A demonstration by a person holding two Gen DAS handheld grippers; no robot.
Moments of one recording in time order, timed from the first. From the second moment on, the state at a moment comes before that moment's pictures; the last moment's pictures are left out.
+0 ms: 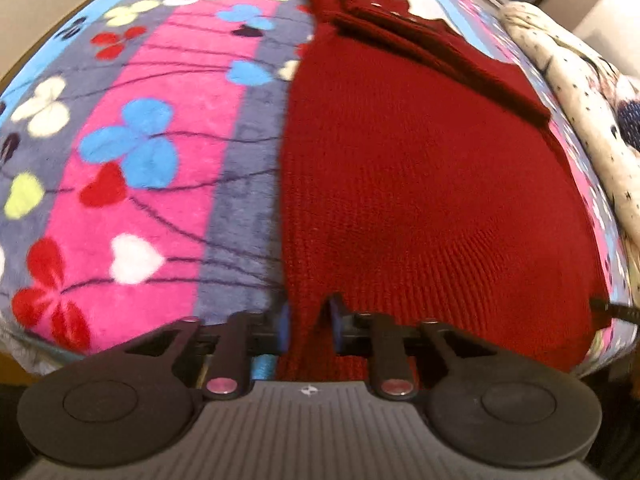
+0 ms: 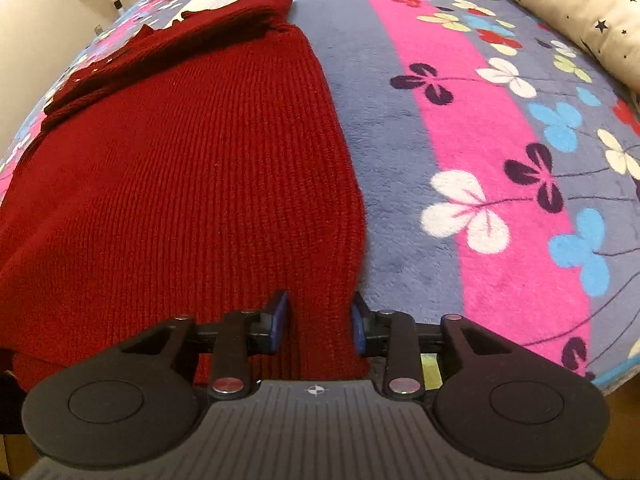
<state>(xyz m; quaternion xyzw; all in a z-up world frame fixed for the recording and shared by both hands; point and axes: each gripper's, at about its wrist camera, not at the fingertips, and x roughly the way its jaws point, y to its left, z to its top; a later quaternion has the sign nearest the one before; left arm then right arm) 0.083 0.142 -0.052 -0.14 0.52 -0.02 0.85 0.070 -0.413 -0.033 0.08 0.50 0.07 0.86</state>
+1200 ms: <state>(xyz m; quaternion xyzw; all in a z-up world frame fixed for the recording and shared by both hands) 0.101 0.225 0.055 -0.19 0.40 -0.07 0.89 0.072 -0.447 0.085 0.18 0.39 0.18 0.88</state>
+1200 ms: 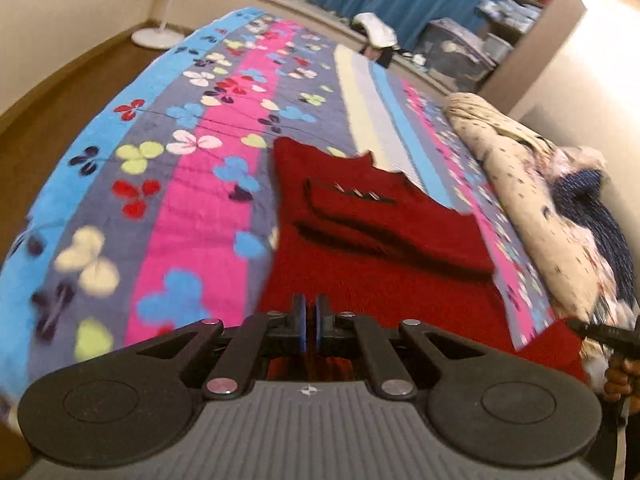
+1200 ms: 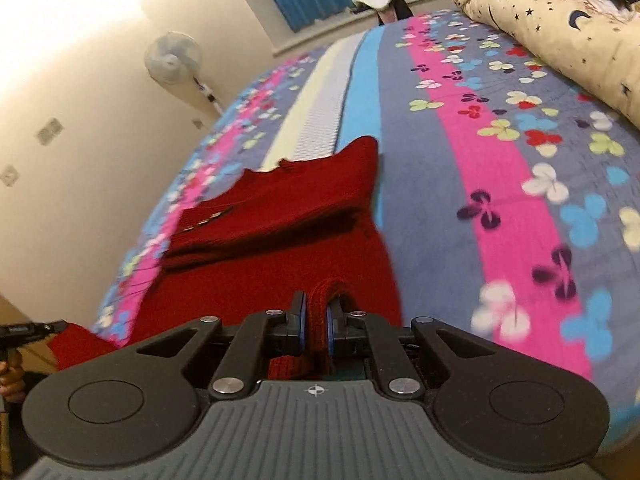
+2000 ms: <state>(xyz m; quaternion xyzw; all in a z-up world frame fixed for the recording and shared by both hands) 0.208 0.240 -0.004 -0.16 0.48 -0.08 0.86 0.182 -0.447 0.010 0.21 0.44 0.14 0.86</state>
